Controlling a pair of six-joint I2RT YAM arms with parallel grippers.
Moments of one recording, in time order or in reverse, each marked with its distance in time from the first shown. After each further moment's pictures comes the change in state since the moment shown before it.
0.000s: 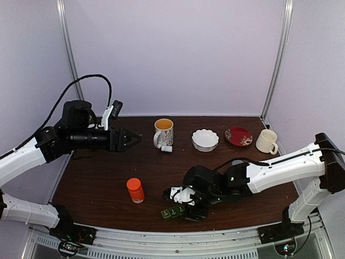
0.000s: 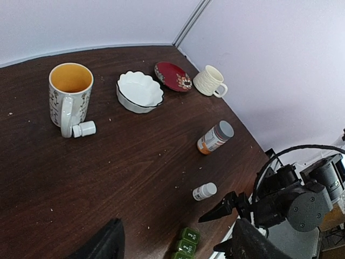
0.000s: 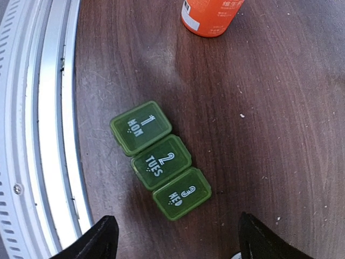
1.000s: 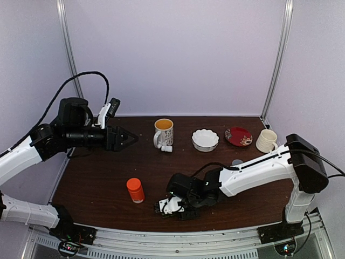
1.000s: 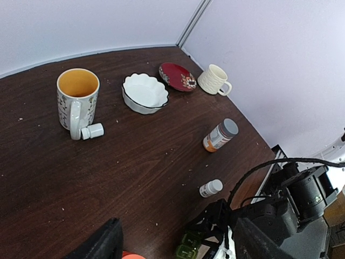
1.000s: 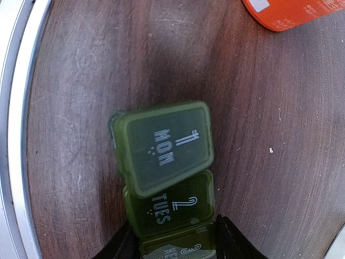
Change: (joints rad) left arm 0.000 -0.027 0.045 -0.084 -0.030 0.055; right arm 0.005 0.254 0.154 -0.052 0.067 -0.326
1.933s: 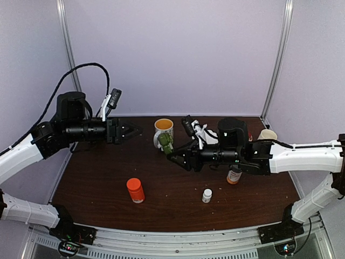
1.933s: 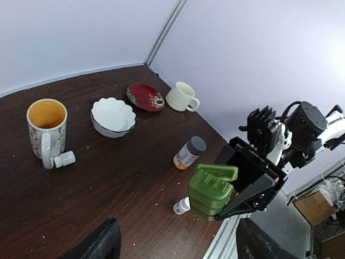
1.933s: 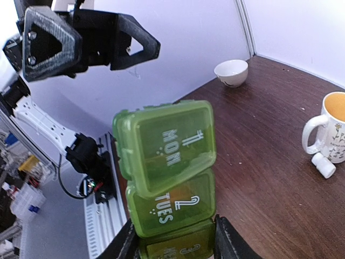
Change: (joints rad) left arm 0.000 0.023 0.025 0.117 0.102 -0.019; right arm -0.259 -0.448 -0.187 0.602 -0.335 0.795
